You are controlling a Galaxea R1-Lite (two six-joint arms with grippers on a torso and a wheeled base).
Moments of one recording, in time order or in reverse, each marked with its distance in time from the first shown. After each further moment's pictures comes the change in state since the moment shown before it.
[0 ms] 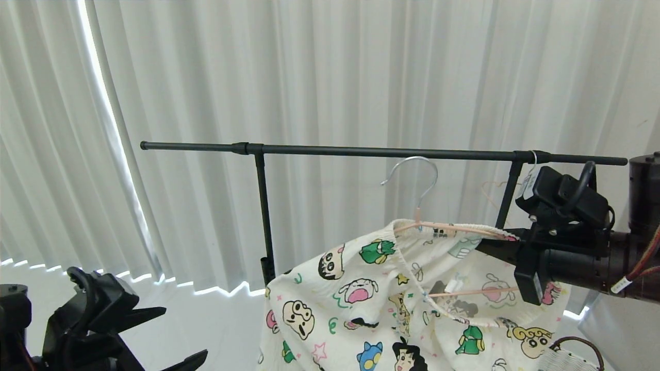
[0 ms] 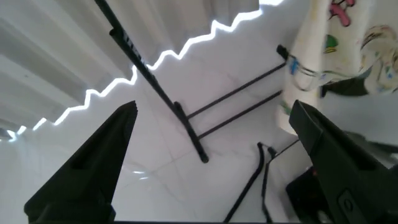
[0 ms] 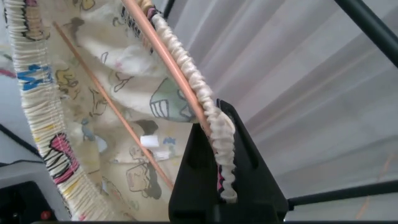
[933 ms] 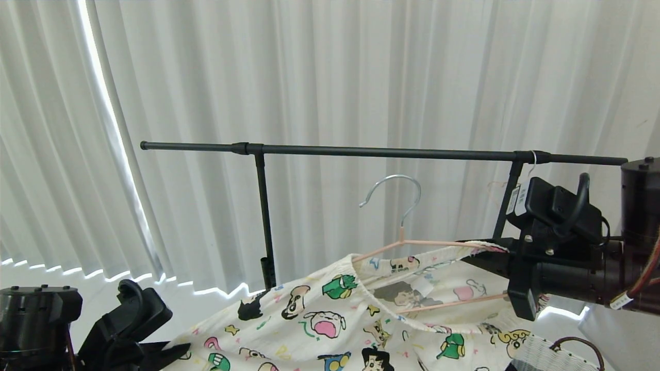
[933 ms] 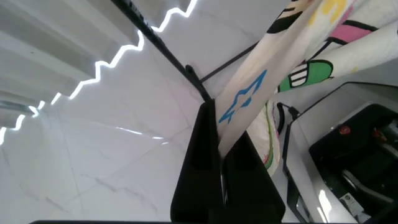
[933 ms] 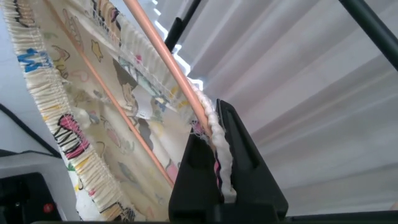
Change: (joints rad) left arm 0.011 0.189 0.006 0.000 0.104 0.207; right arm 0.080 0.000 0.004 -0.003 0.027 -0.024
